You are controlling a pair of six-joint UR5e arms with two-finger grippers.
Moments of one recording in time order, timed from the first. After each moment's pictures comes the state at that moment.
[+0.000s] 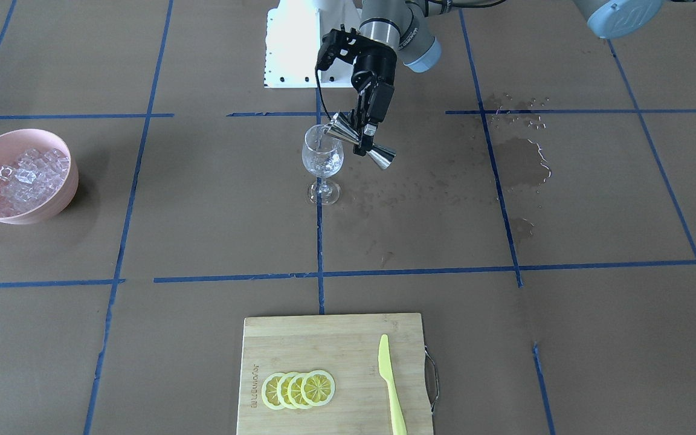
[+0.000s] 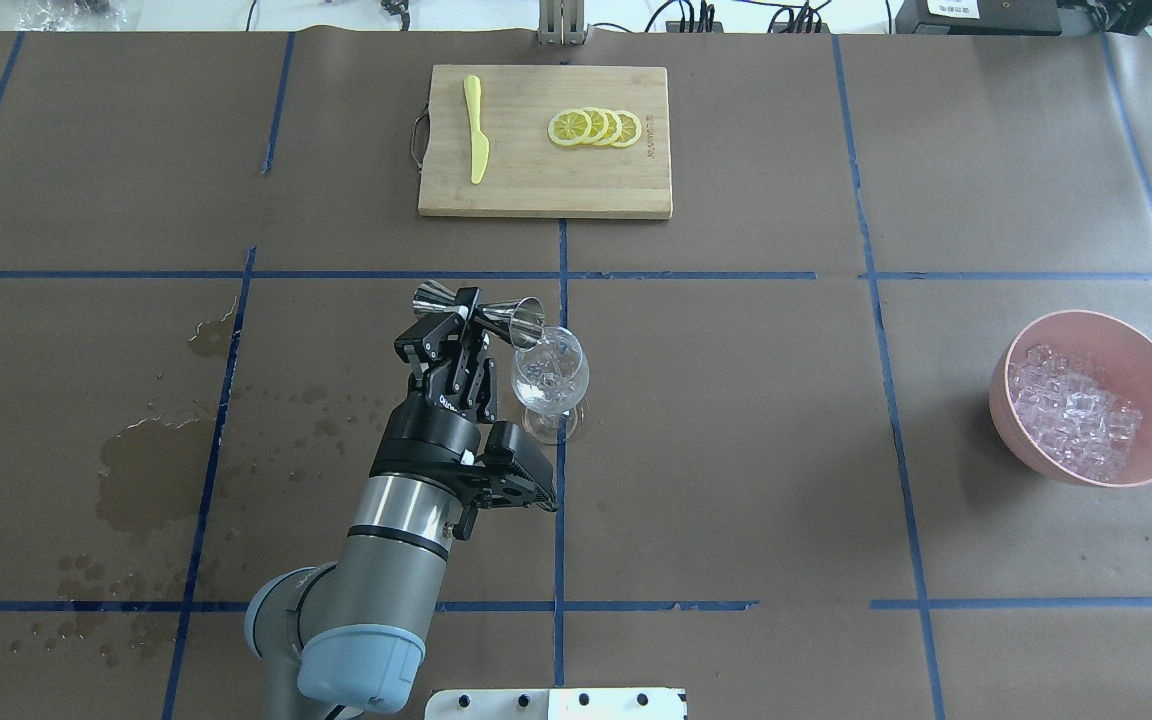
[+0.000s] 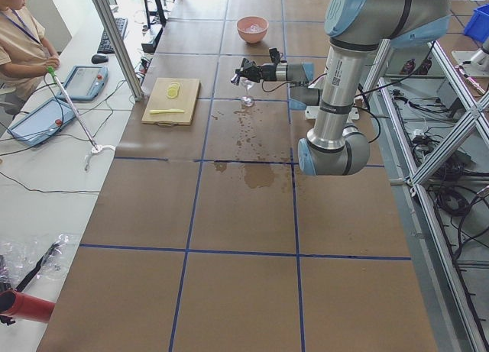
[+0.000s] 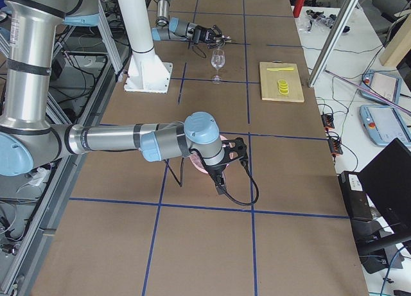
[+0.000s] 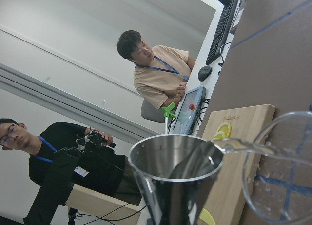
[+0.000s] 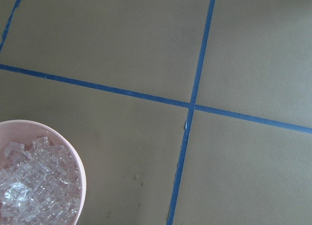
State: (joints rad) left arm -0.13 -2.11 -1.63 -2.60 -0.36 0.48; right arm 1.62 -1.79 1.89 -1.40 2.38 -0.04
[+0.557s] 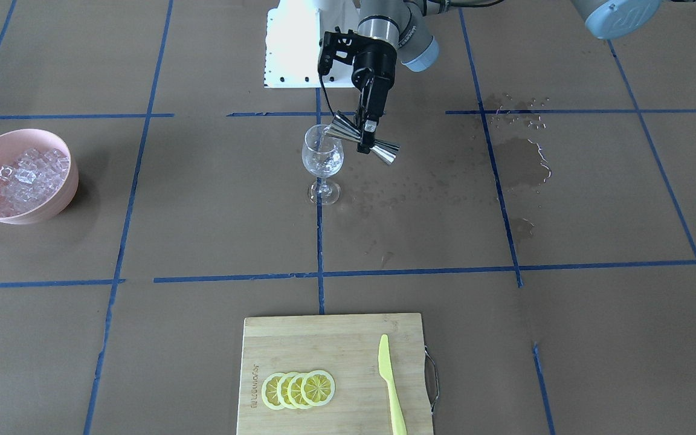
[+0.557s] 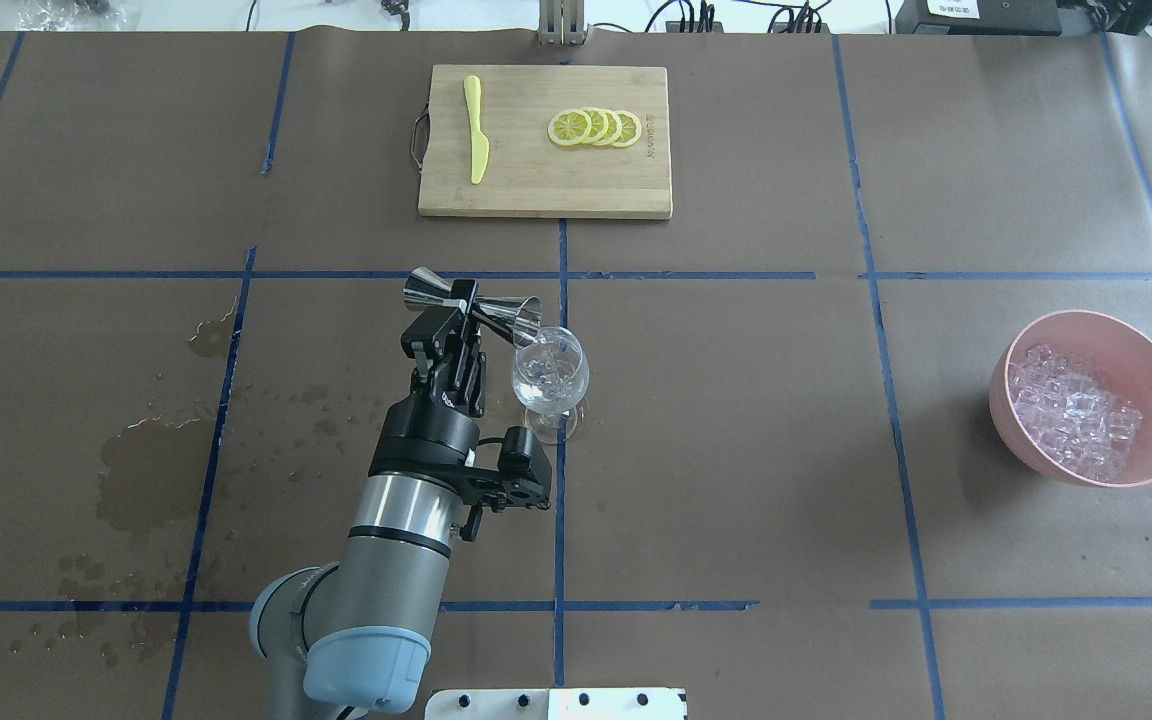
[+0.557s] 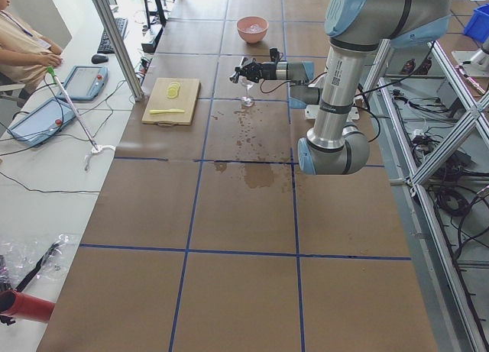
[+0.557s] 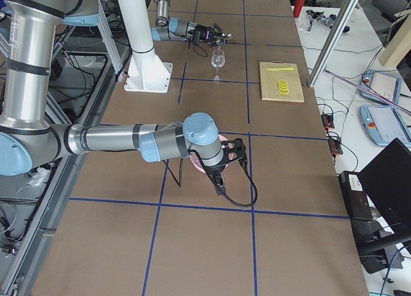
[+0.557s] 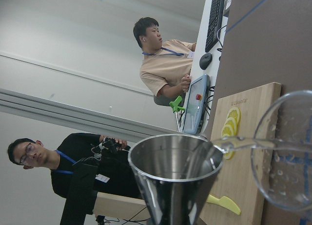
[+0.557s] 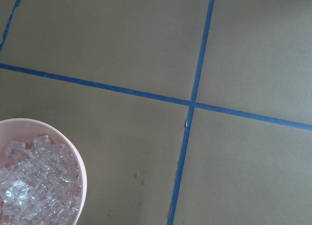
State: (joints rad) left arm -0.13 -2.12 -1.63 -2.60 -0.33 0.68; right arm 1.63 -1.79 1.88 -1.40 2.38 -0.04
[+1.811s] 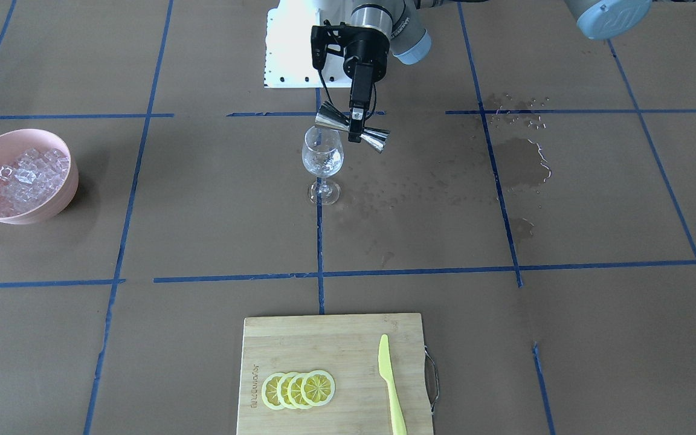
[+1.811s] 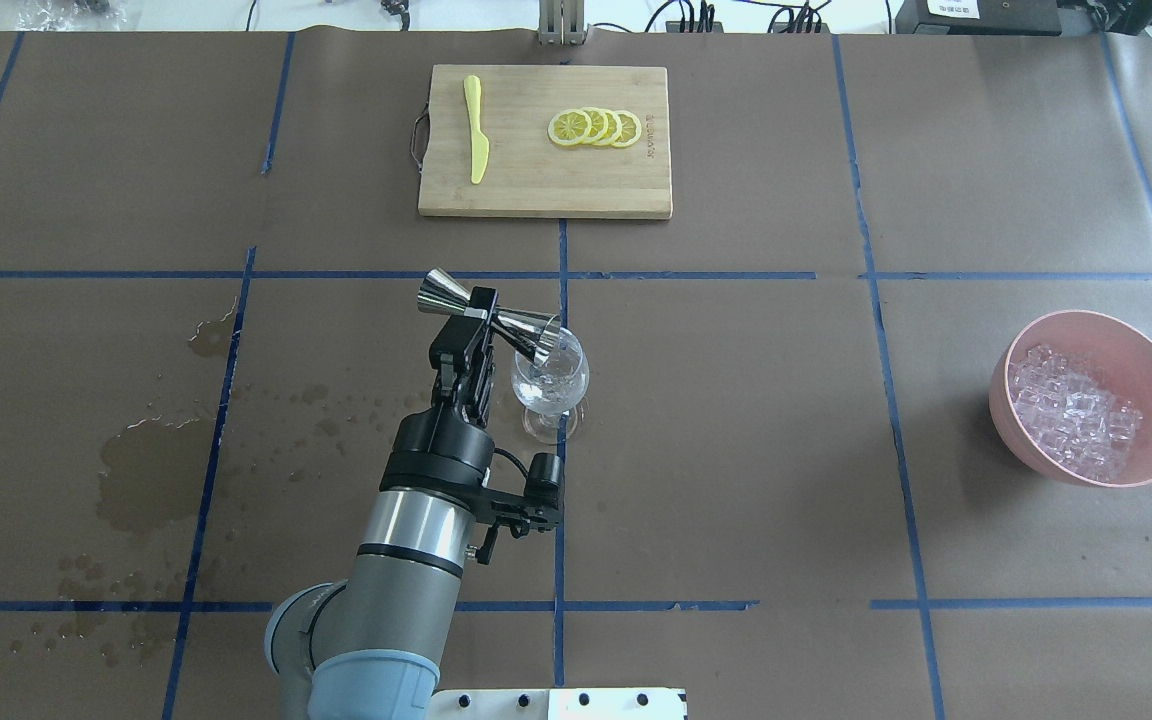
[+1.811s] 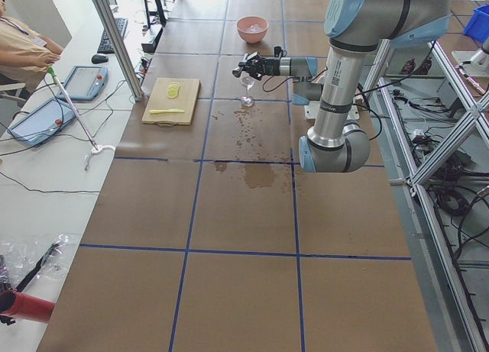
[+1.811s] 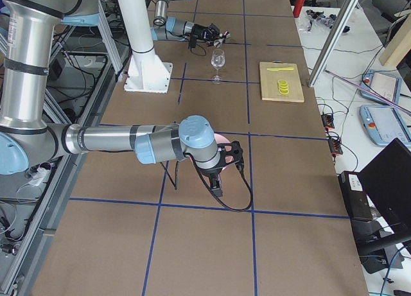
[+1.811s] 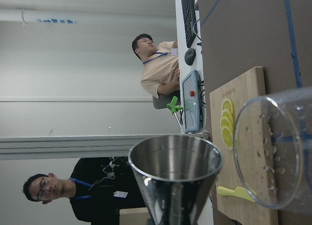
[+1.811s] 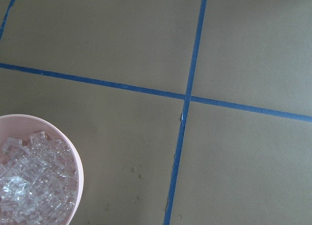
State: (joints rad) left arm -0.11 -2.14 -1.65 -2.65 -0.32 0.88; right arm 1.65 -1.81 1.89 -1.40 2.39 -0.04
